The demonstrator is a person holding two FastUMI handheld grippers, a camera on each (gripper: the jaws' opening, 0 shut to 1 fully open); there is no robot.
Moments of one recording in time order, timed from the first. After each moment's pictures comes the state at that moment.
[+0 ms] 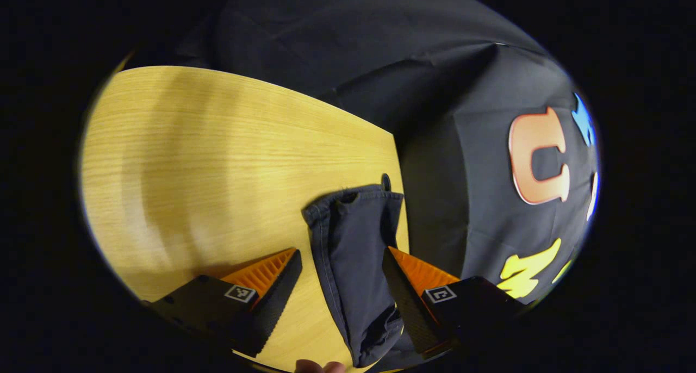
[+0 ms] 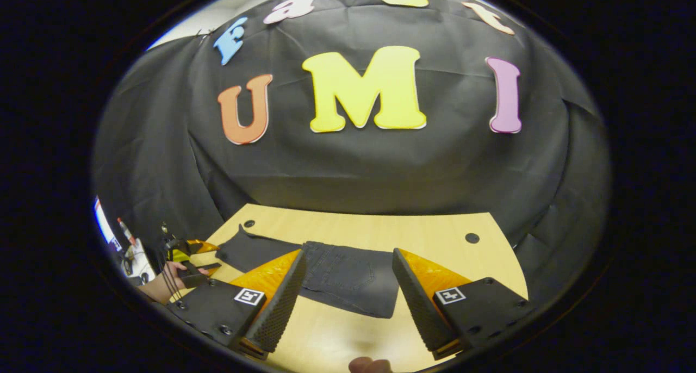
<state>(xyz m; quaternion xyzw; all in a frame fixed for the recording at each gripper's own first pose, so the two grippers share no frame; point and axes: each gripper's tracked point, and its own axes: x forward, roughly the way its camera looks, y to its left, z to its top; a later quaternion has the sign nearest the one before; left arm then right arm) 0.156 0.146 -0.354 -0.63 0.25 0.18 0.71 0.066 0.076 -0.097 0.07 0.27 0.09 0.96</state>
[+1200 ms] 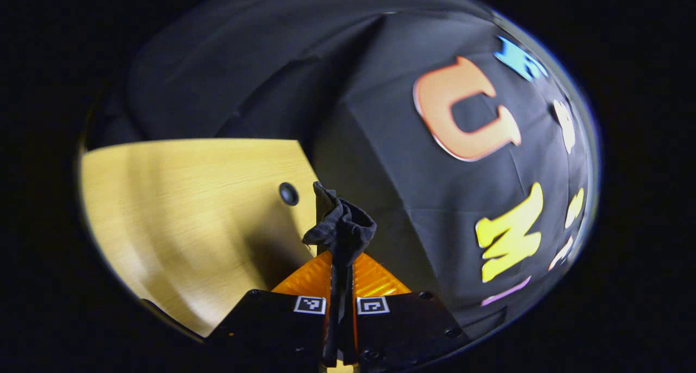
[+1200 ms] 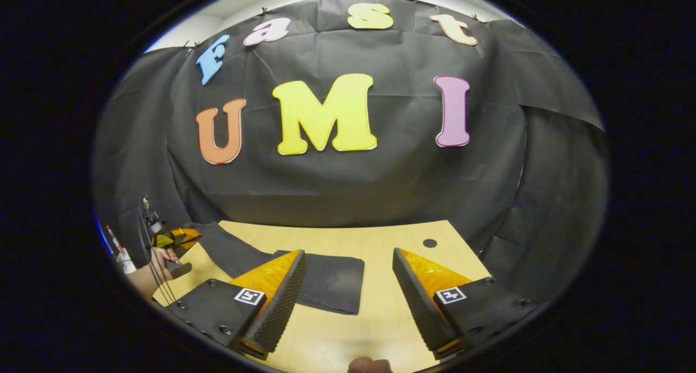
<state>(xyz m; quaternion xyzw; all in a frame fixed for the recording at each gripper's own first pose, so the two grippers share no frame) 0.220 0.066 -0.208 -0.46 0.17 0.03 0.87 0.000 -0.003 -0.073 0.07 0.21 0.01 0.98</state>
